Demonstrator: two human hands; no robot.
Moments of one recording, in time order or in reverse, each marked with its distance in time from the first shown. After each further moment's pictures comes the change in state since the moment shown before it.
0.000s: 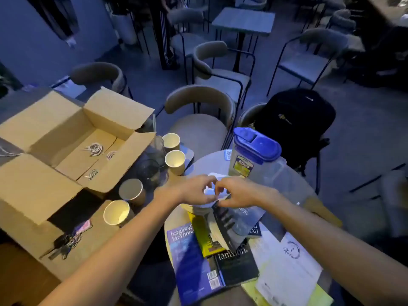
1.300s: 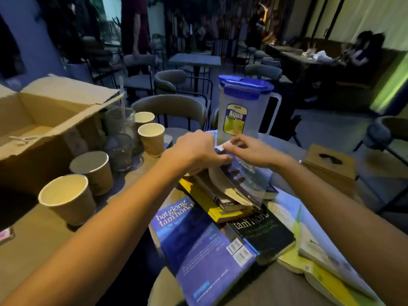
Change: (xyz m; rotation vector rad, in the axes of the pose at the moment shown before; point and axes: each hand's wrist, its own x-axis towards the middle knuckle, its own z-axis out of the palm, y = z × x) left_hand 0.011 -0.013 0.081 0.486 0.402 0.042; right_hand -0.001 0.029 0.123 0.315 0.605 0.432
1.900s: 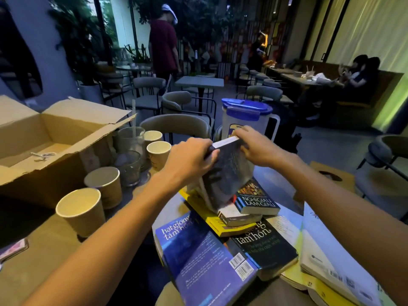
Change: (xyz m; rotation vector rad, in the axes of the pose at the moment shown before) left_hand -0.020 -0.024 -0.002 -0.041 0.548 0.166; right_hand 0.020 -0.019 -0.037 -0.363 0.201 -0.267
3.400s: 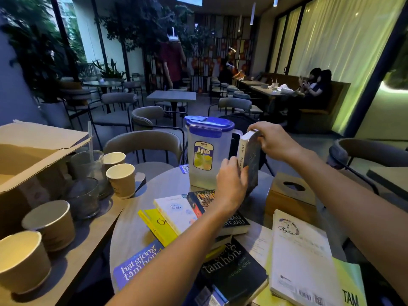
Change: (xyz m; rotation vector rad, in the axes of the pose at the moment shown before) left_hand 0.063 0.138 0.124 -0.690 0.112 -0.188; right_hand -0.025 0.104 -0.075 0.007 0.266 0.199
